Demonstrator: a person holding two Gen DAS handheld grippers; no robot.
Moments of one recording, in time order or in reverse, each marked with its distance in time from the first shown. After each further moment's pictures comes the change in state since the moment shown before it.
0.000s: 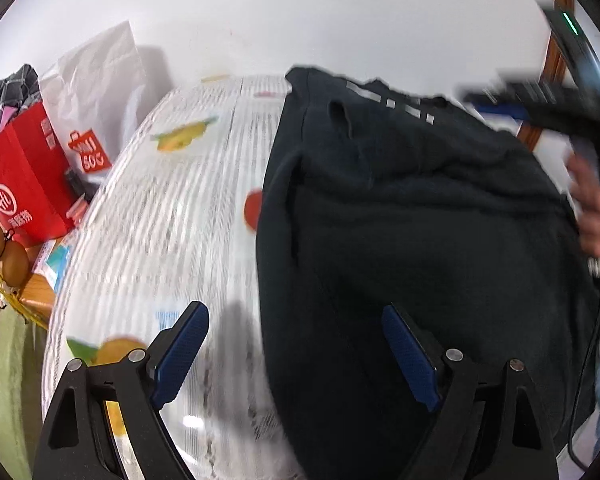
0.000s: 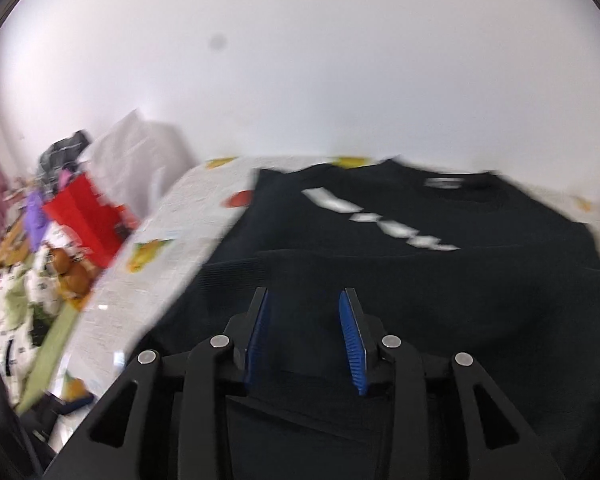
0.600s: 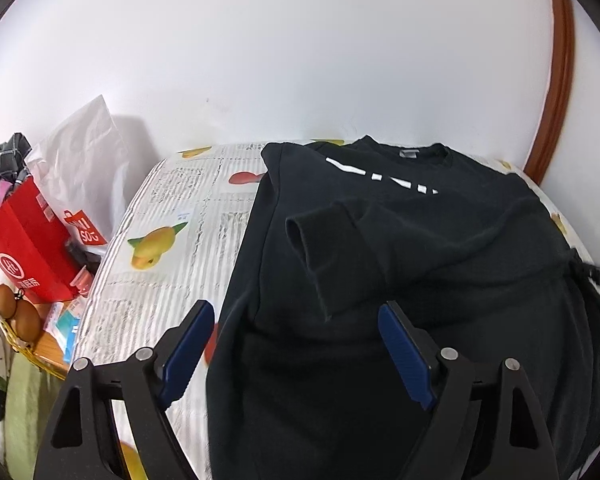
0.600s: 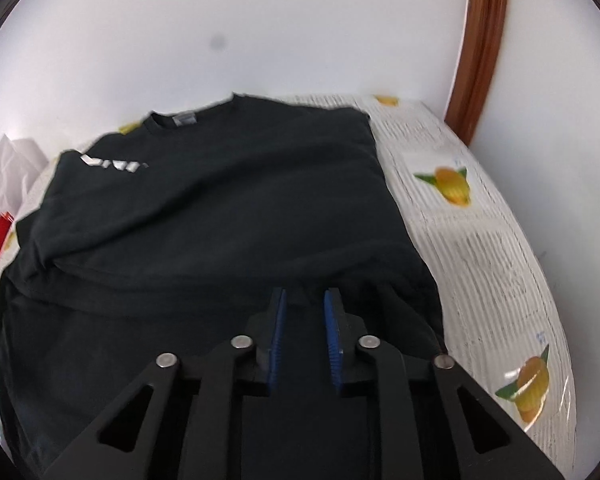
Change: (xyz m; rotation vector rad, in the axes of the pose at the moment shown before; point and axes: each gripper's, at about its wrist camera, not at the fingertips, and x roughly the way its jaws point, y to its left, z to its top) left arm 0.008 -0.053 0.085 0.036 -0.099 0.071; right arm -0.054 -0.216 -0.086 0.190 0.127 -0.290
